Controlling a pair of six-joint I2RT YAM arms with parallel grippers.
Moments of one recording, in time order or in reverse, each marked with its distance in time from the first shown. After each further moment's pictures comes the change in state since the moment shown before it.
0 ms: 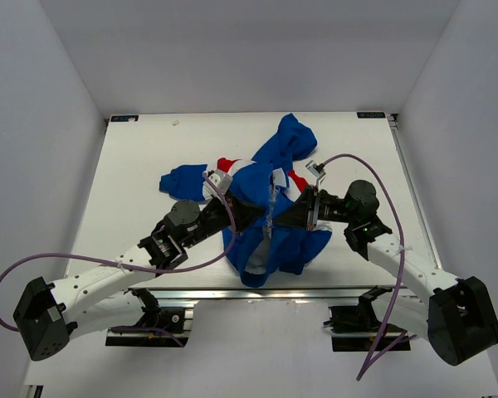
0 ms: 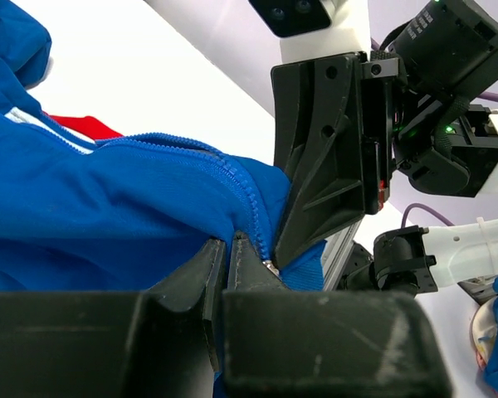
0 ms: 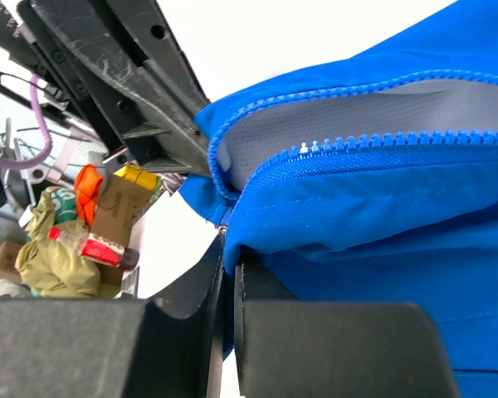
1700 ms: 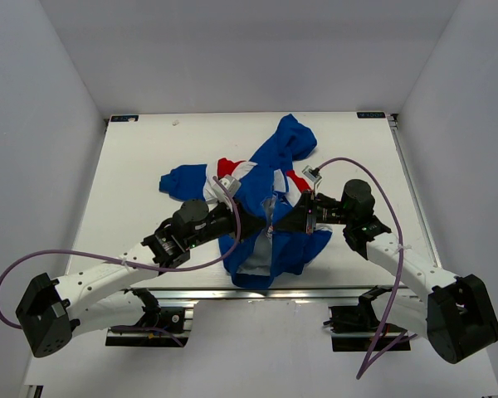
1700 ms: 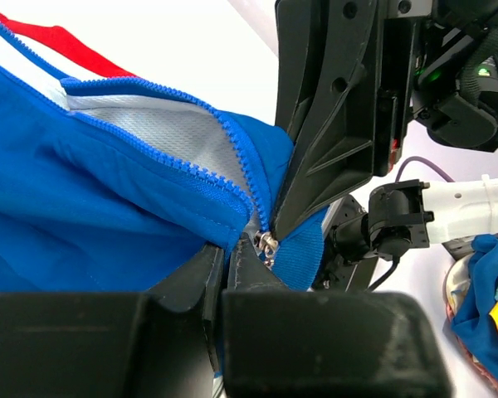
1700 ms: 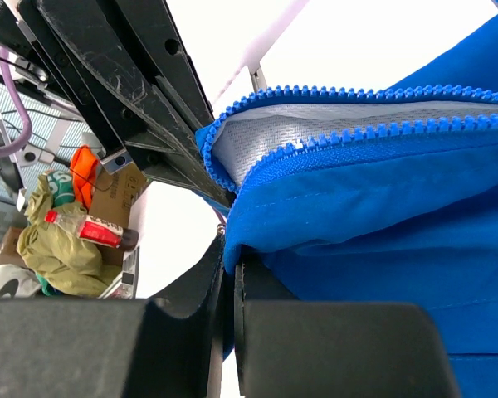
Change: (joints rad) left arm -0.002 0.034 0.005 -0.129 0.070 -0.068; right arm -0.001 0.015 0.000 -0.111 -0.037 -0.071
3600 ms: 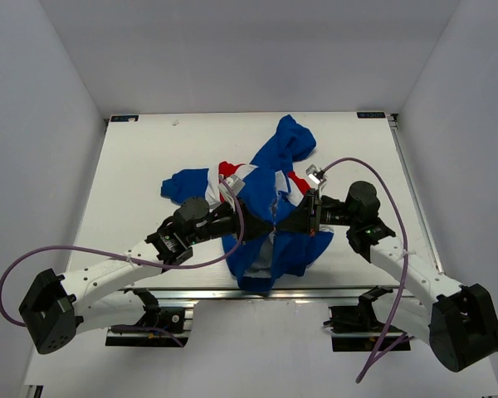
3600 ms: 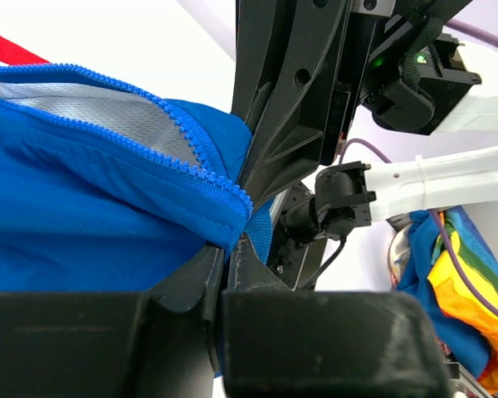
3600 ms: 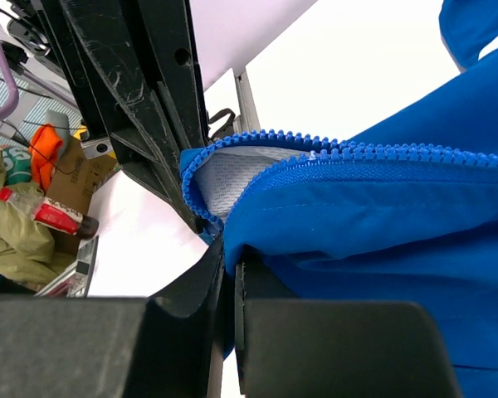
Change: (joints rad) left arm 0.013 0.041 0.002 0.084 0.168 -0.069; right arm -0.006 -0.051 -0.009 -0.004 -0.010 -0.136
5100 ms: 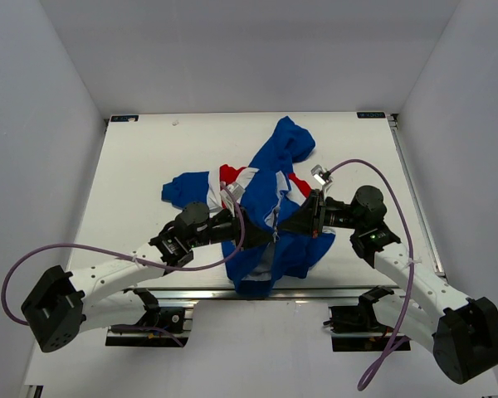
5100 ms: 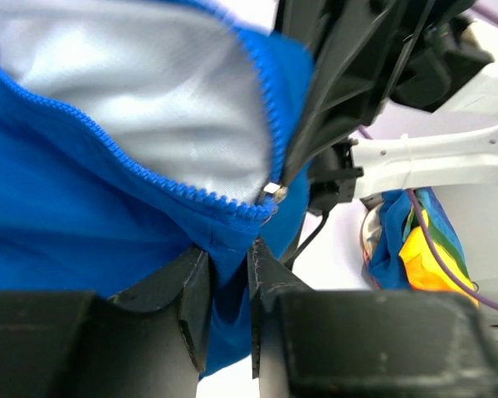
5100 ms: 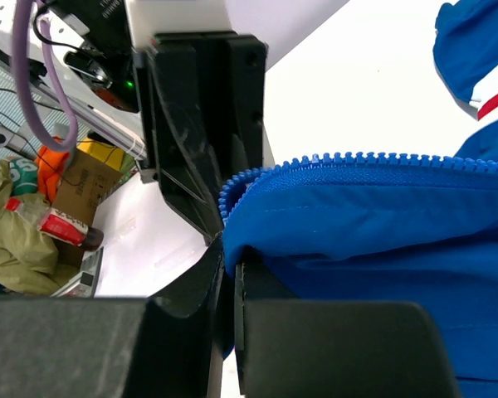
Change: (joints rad) left arm 0.021 0.024 -0.084 0.104 0.097 -0.081; right arm -0.003 -0.084 -0.019 0.014 0.027 0.053
